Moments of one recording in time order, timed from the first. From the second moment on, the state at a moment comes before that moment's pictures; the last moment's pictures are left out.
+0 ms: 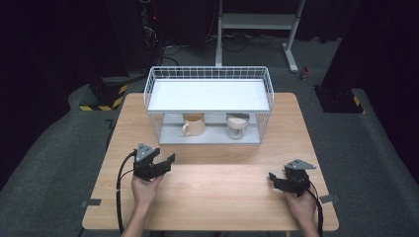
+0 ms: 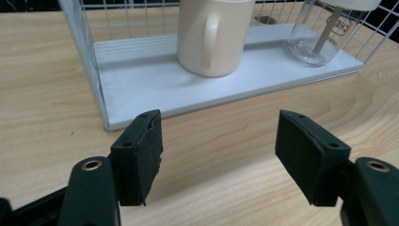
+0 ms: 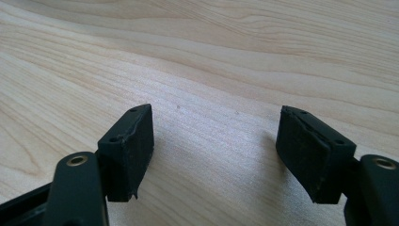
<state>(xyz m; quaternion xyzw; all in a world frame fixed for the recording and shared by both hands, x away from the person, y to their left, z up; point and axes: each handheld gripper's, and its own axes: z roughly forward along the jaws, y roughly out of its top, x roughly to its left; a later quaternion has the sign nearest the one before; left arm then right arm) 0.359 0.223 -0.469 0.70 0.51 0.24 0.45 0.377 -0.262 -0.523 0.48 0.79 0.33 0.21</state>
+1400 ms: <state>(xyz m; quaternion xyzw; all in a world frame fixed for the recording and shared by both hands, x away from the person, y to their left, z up) 0.337 0.227 -0.520 0.73 0.54 0.25 0.35 0.378 -0.262 -0.523 0.48 0.79 0.33 0.21</state>
